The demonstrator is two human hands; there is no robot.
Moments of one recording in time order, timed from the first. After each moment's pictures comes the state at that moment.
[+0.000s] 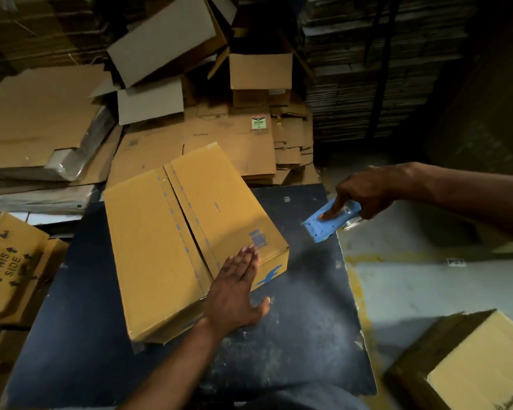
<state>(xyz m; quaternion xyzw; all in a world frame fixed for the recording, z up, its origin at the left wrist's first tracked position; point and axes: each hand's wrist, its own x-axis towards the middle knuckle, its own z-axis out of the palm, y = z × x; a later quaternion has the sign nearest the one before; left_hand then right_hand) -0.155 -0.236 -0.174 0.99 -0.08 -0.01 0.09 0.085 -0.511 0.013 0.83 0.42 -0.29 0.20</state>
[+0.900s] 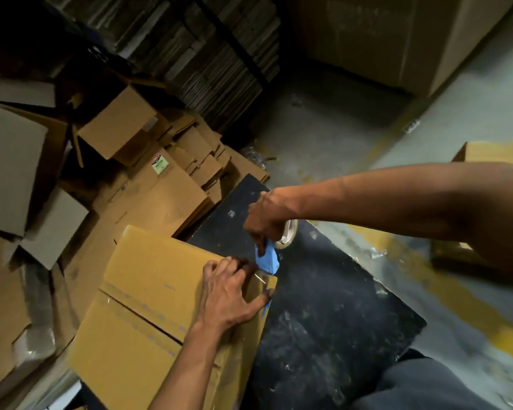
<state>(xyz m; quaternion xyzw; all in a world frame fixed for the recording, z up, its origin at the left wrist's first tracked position) -0.017 -0.265 -0.129 0.94 -0.32 -0.09 -0.07 0.084 -0.484 -0.103 0.85 0.41 -0.33 0.01</state>
